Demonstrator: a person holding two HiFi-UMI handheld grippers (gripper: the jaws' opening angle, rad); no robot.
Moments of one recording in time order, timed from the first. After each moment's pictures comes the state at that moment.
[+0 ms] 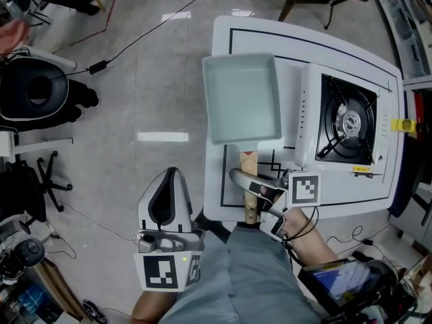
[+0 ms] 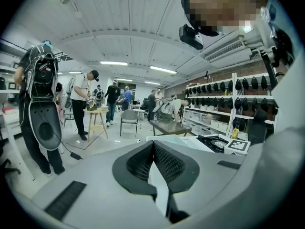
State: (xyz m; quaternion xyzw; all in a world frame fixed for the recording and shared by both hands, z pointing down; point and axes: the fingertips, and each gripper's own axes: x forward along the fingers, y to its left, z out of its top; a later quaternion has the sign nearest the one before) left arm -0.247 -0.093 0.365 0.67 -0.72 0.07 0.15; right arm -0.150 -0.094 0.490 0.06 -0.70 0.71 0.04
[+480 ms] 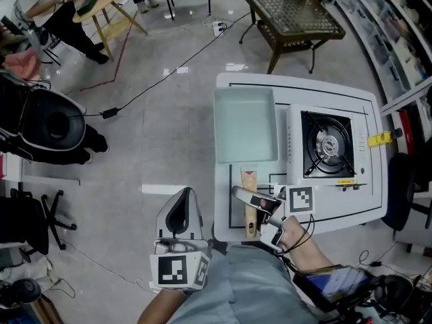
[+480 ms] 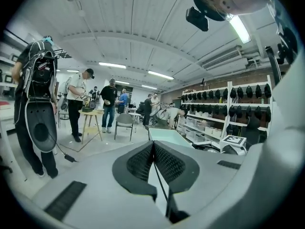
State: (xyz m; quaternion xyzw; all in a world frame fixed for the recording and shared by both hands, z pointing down) left arm -0.250 -0.067 0.319 0.69 -0.70 0.04 0.15; right arm -0.163 -0.091 0.414 0.07 -0.72 0.69 -0.01
